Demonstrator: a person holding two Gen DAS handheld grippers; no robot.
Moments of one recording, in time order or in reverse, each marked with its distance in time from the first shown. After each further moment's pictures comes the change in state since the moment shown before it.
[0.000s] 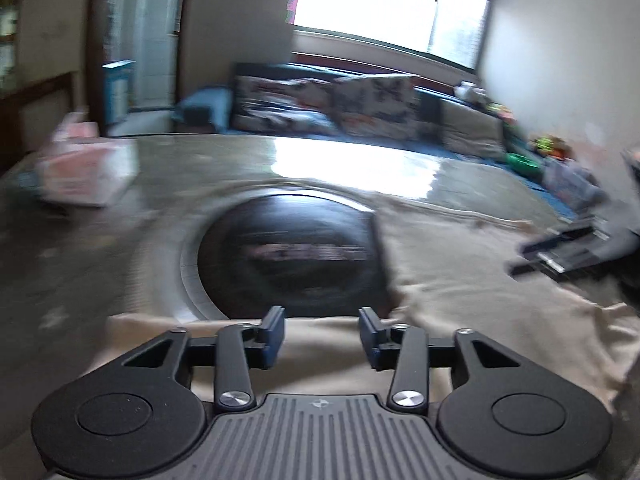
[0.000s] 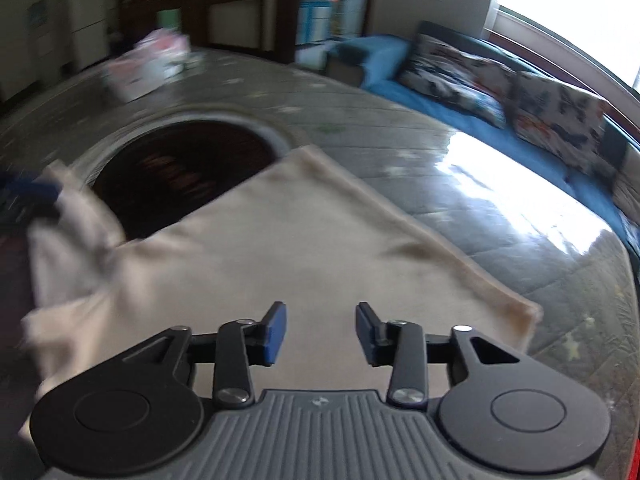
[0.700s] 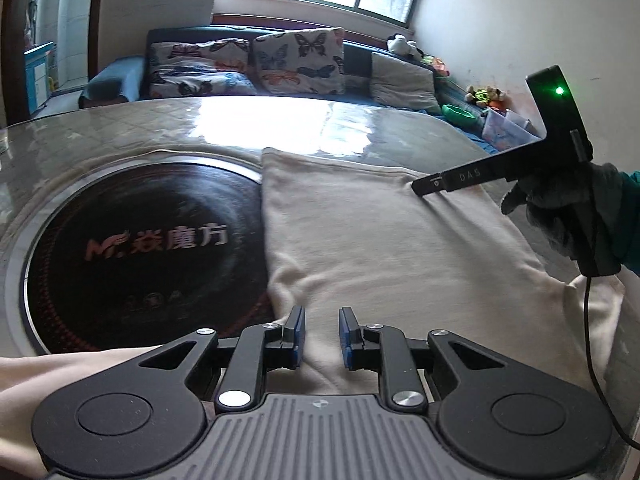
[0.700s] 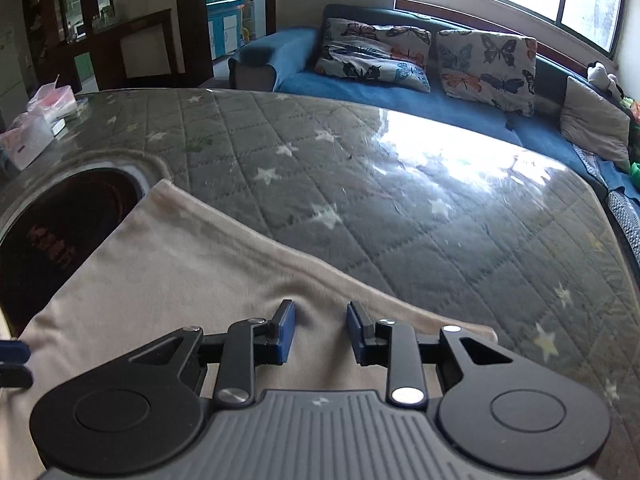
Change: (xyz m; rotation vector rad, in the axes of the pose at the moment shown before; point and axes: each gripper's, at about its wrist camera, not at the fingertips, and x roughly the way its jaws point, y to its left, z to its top) left arm 0.097 -0.067 0.013 0.111 0.135 -0.248; right arm 0.056 -0.093 0.015 0.276 -0.009 -0.132
